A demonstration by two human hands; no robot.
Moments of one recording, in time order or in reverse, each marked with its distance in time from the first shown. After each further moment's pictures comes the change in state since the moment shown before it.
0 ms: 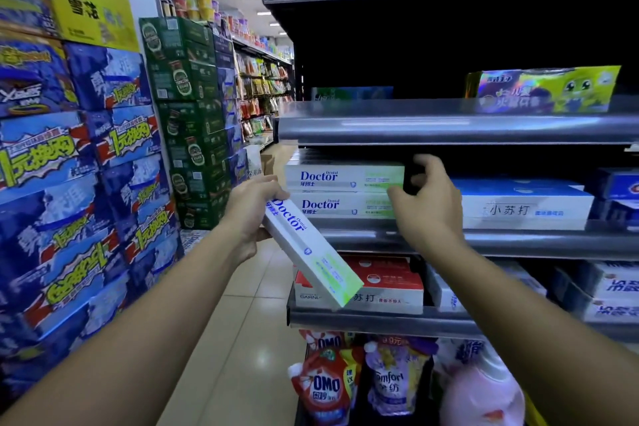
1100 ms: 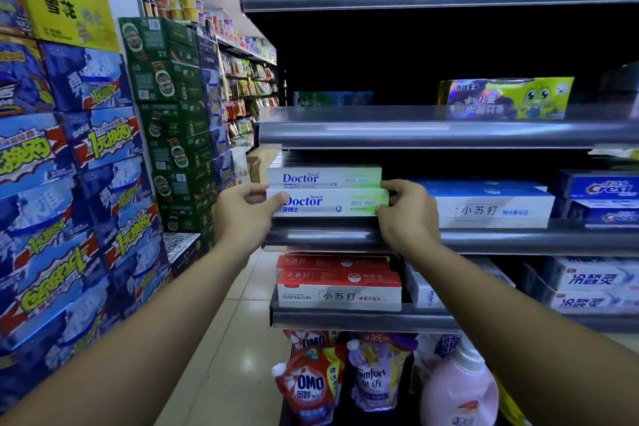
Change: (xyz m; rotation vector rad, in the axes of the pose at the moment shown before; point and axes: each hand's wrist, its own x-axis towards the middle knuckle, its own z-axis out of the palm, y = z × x) left_hand 0.003 -0.020 0.016 0.396 0.282 0.329; right_hand 0.012 0.020 0.004 -0.104 -0.065 0.092
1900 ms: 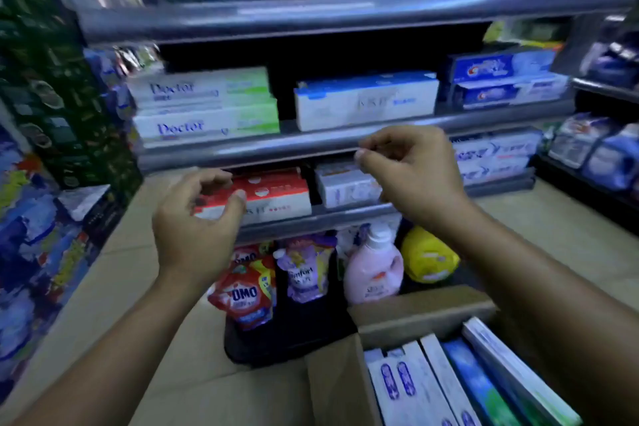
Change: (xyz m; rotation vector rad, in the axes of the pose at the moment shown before) left_hand -0.149 -0.032 0.035 0.002 -0.128 0.529; right_hand -0.088 0.077 -0.128 0.123 -0.009 -0.097
